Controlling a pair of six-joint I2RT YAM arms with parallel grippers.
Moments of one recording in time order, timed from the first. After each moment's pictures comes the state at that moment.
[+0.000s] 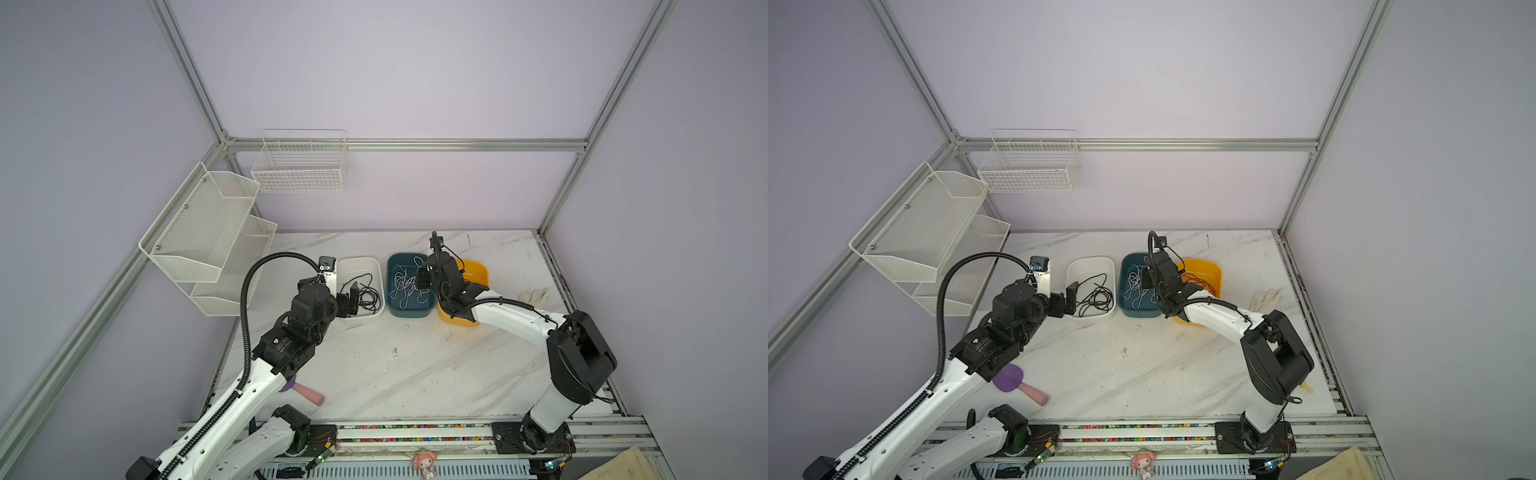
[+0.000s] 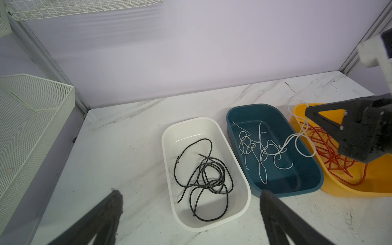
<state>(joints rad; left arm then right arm) -0.51 0.89 0.87 -0.36 -0.39 -0.10 0.69 1.72 1.17 0.04 0.34 0.38</state>
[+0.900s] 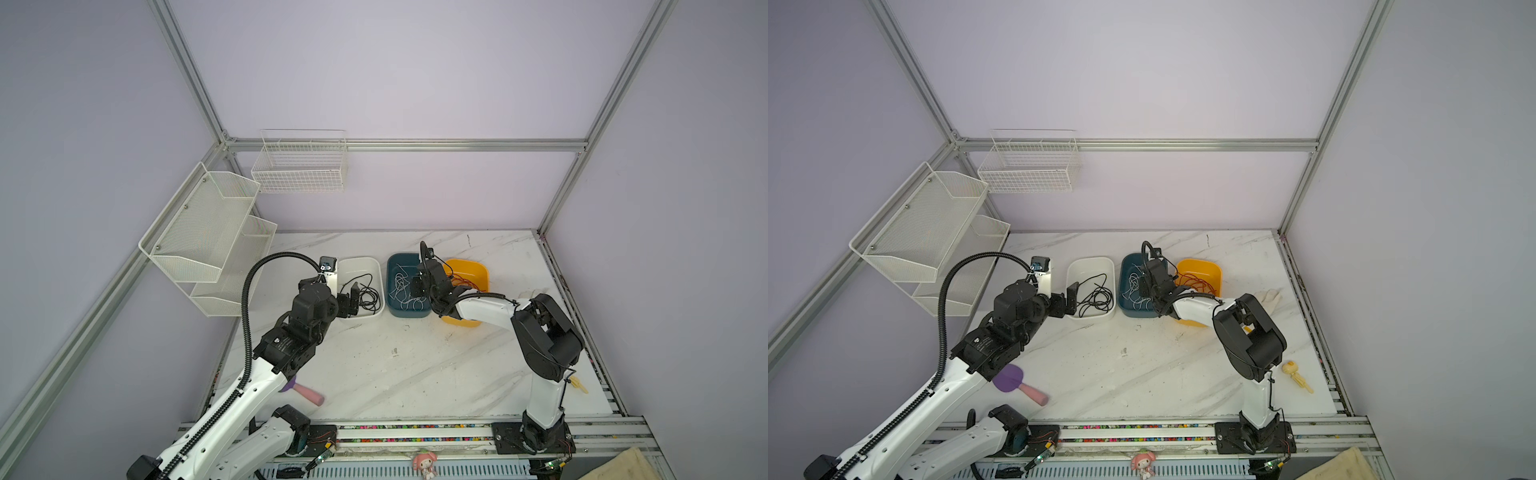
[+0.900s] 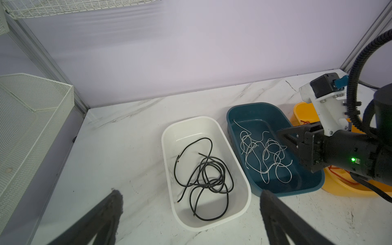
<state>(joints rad) -0.51 0.89 0.87 -0.36 -0.39 -0.09 0.66 1.89 1.19 0.09 0.27 0.41</state>
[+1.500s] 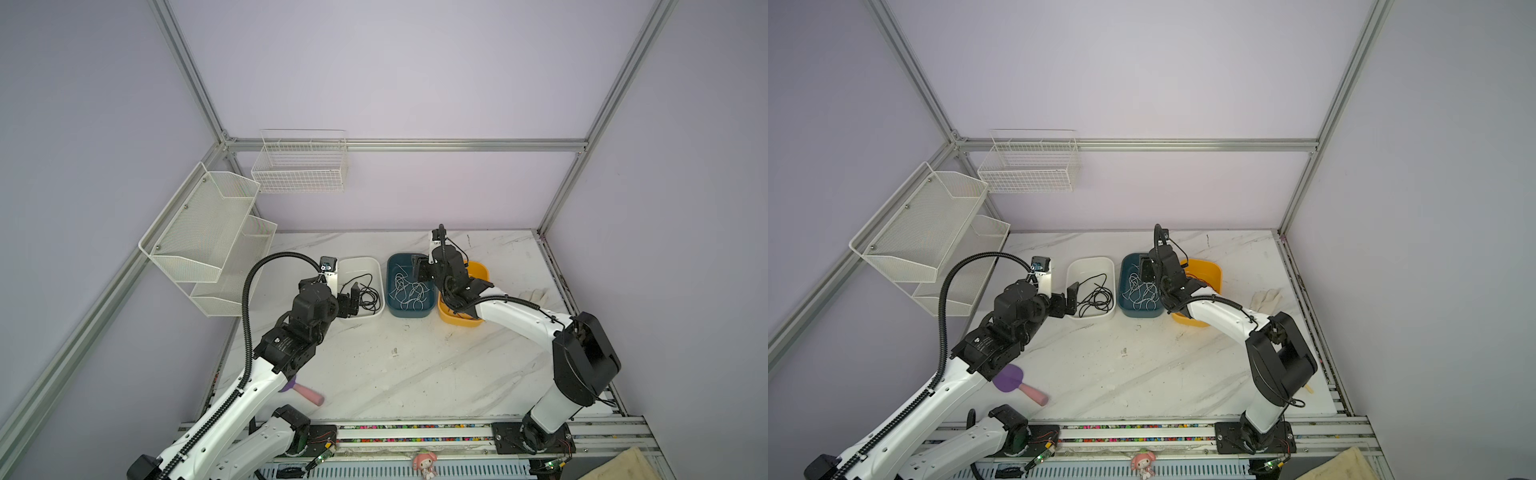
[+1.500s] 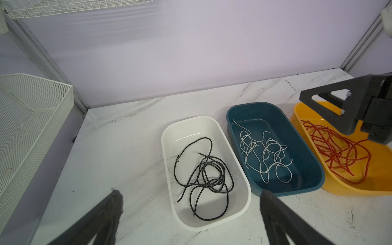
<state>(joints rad) -0.51 0.90 0.87 -0.36 -0.39 -0.09 0.66 1.64 1.20 0.07 0.27 0.38</state>
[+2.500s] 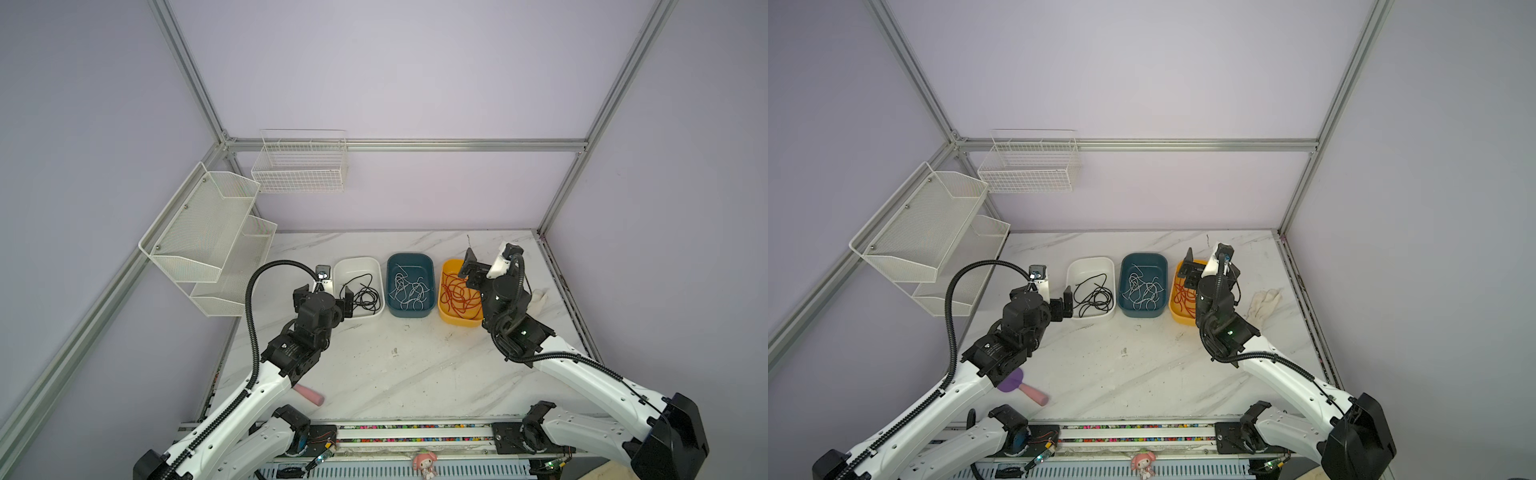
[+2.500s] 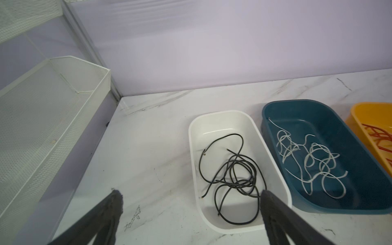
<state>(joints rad) -0.52 0.88 0.72 -0.24 -0.62 -0.11 0.66 1.09 0.74 0.33 0.77 0.27</state>
